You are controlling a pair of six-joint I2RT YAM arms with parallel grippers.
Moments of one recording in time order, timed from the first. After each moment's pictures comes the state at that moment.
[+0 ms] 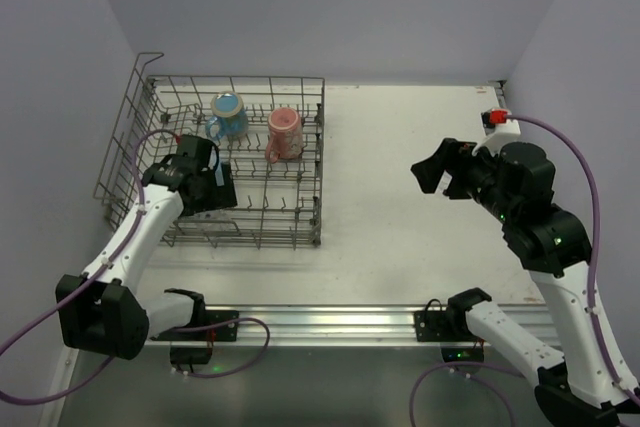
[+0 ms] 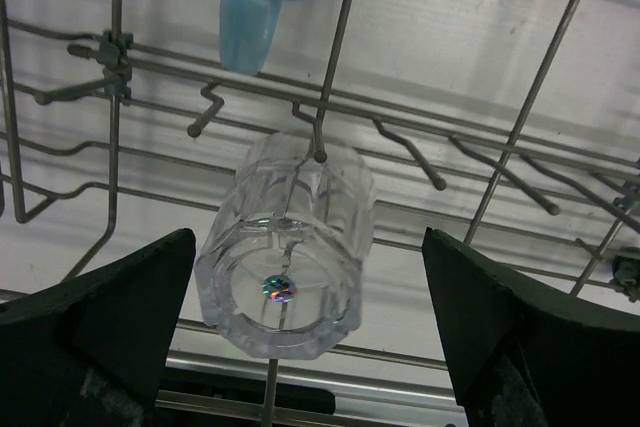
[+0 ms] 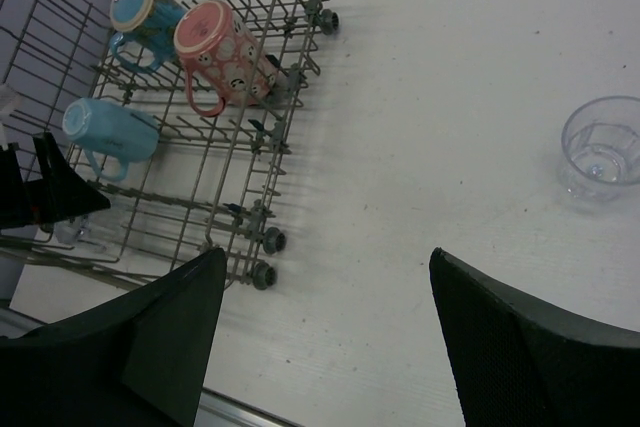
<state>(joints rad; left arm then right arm) -0.18 1.19 1.00 -0.91 -0.15 -0.37 0.36 0.82 1.26 -0.83 -0.03 0.41</state>
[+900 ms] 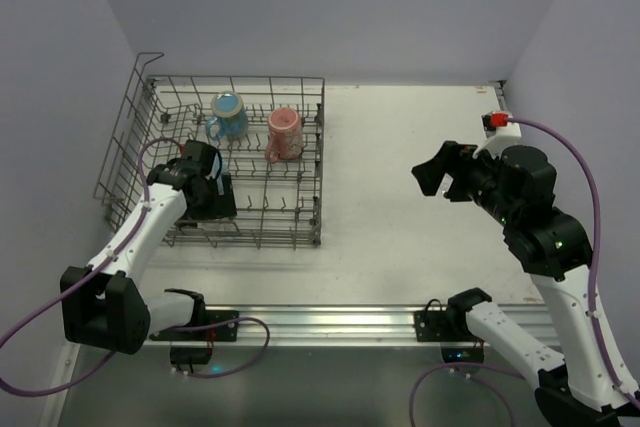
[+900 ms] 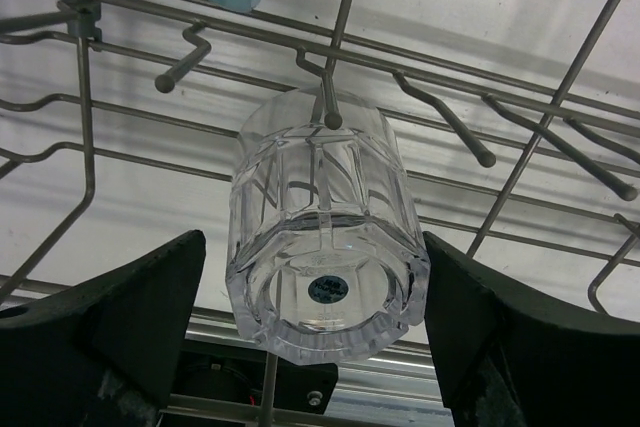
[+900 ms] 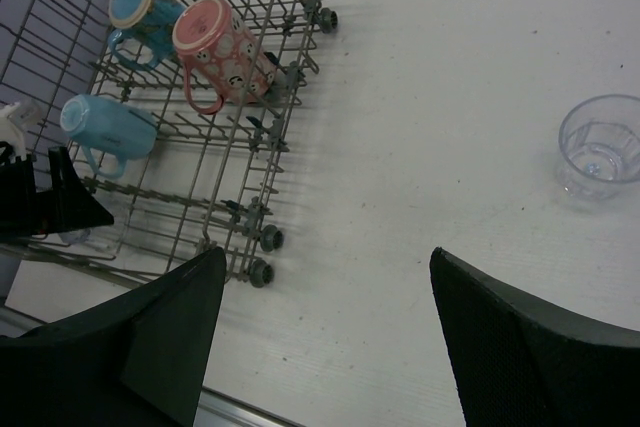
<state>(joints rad) -0.18 1.23 0.97 -0.97 -0.13 -0.40 0.36 0.80 1.25 -0.84 -0.03 0.41</state>
